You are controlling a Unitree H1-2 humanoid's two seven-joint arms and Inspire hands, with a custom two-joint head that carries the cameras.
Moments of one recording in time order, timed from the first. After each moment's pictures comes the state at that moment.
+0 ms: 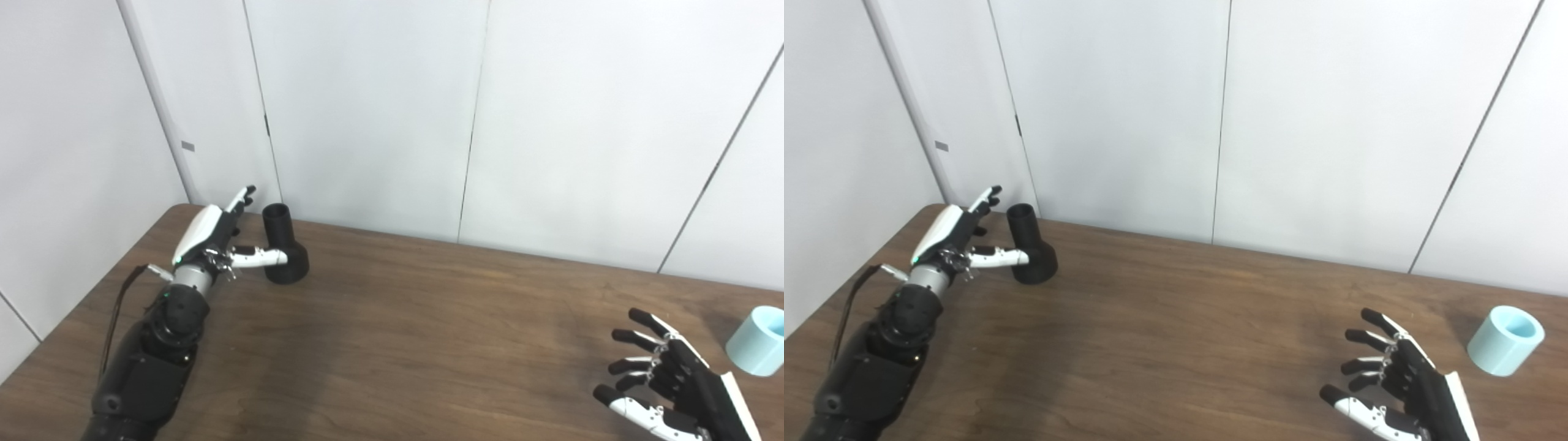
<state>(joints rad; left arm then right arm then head) -0.42 0.53 0.06 0.22 0.39 0.21 -0.06 0.00 -0.13 -0.05 -0.31 -0.04 0.11 0.07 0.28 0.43</state>
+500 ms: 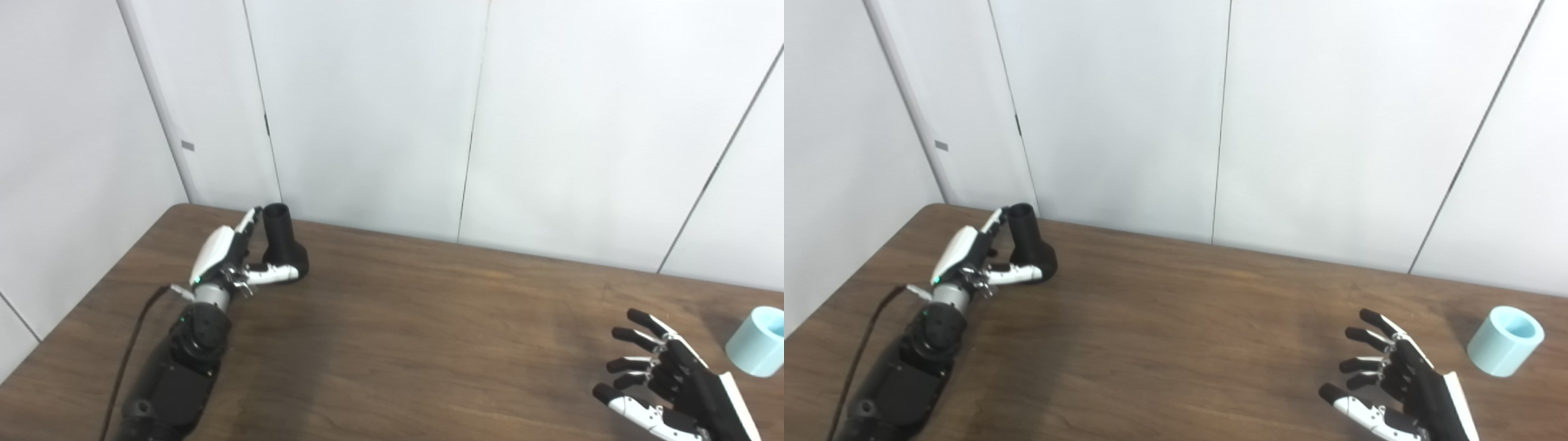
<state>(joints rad) -0.44 0.45 0.04 0.38 0.38 0.16 0.06 0.00 -0.13 -0.05 -0.34 -0.04 0.15 0.07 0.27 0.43</state>
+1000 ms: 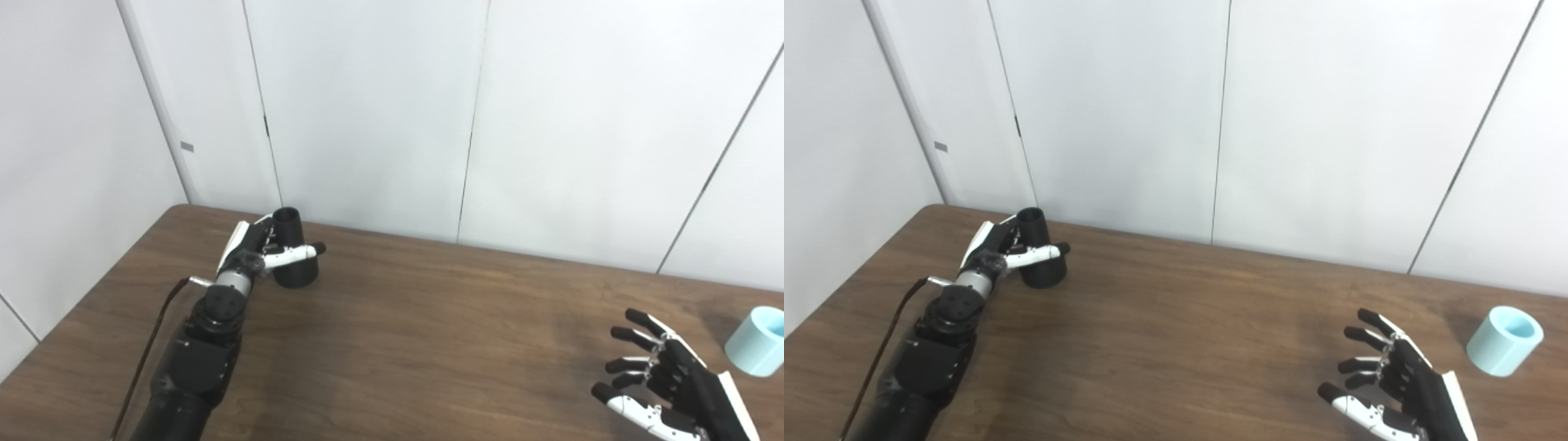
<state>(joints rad) -0.54 0.40 0.10 0.48 0.17 0.18 0.00 0.00 -0.13 -0.04 -0.35 -0.05 0.16 0.07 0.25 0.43</state>
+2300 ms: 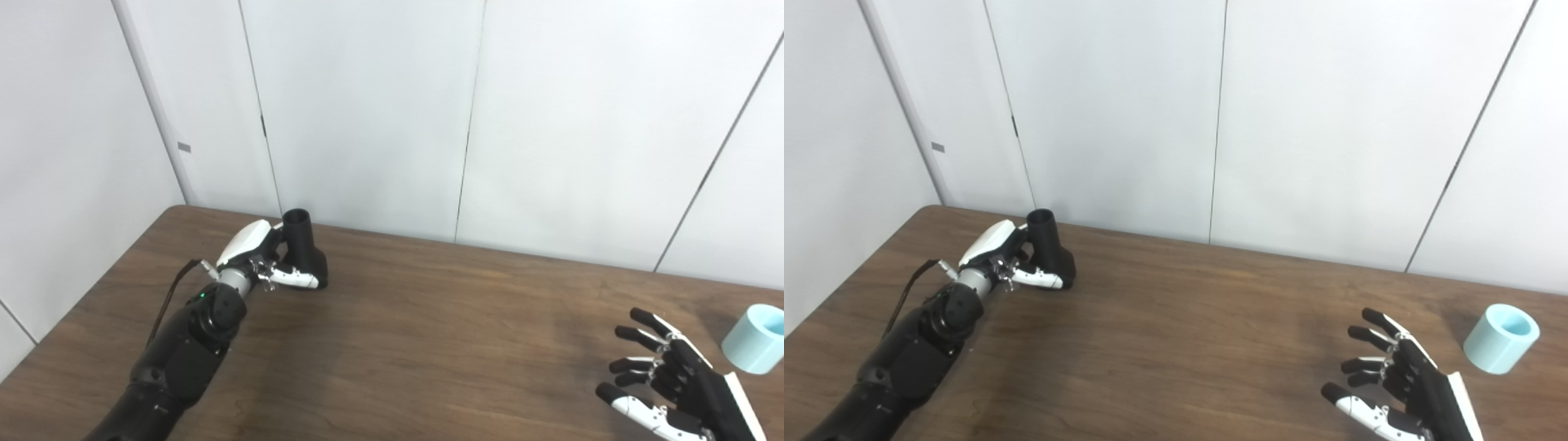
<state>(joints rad) -0.53 0.54 -0.15 0.45 0.43 0.17 -0.06 0.01 -0.13 -0.05 -0.38 -0.03 0.19 0.08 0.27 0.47</state>
